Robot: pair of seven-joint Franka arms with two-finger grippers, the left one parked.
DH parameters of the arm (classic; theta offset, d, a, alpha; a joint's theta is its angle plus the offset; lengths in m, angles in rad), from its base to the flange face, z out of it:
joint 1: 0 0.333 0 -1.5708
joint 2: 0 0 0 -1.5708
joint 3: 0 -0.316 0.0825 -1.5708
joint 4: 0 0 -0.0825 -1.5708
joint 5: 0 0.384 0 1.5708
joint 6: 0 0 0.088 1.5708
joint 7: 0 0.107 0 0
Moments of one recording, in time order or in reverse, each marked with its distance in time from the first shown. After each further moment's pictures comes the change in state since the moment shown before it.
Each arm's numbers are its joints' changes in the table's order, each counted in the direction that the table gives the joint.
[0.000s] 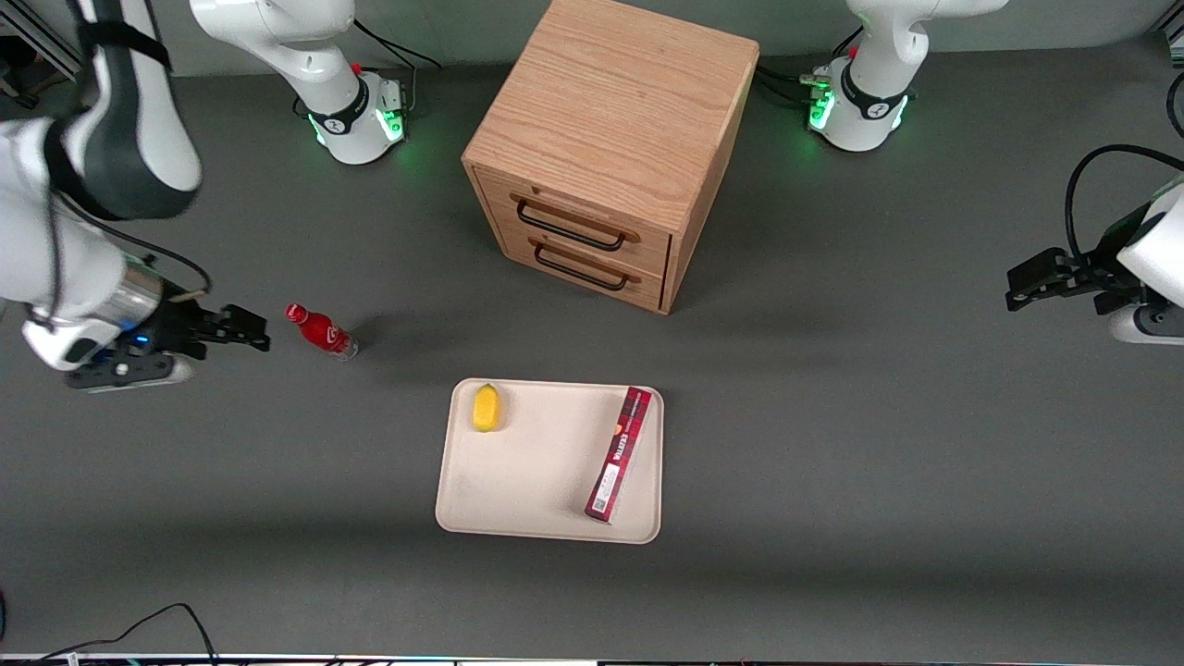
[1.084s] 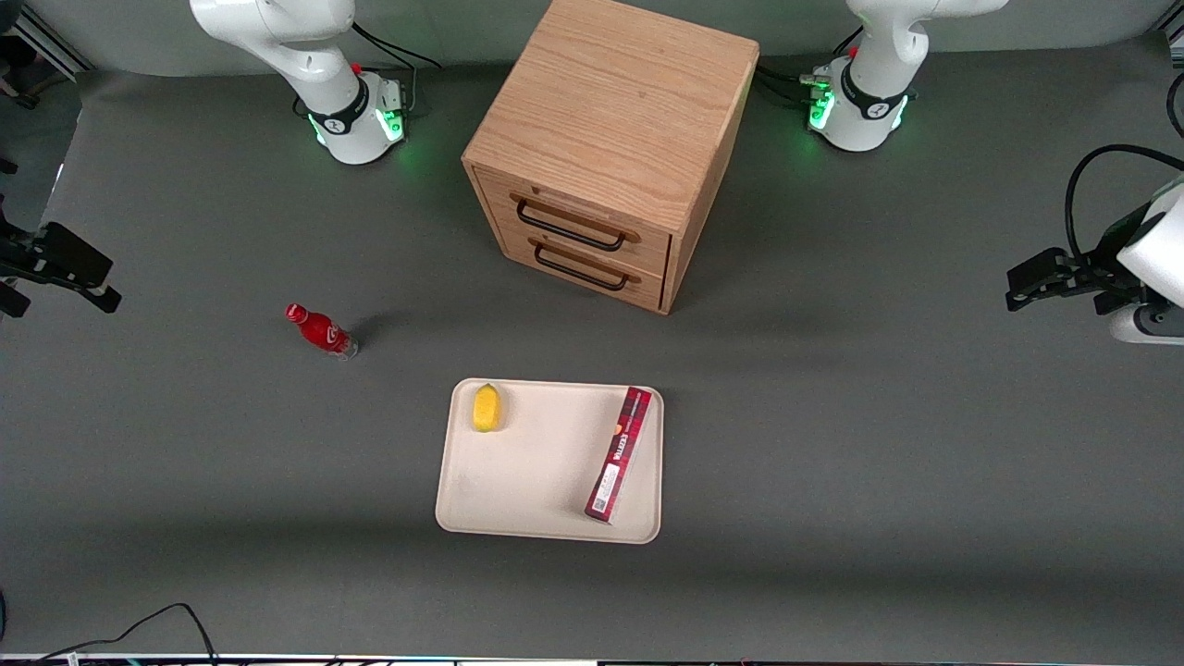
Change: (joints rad) arm -0.005 -0.036 0.017 0.575 -0.069 -0.418 0.071
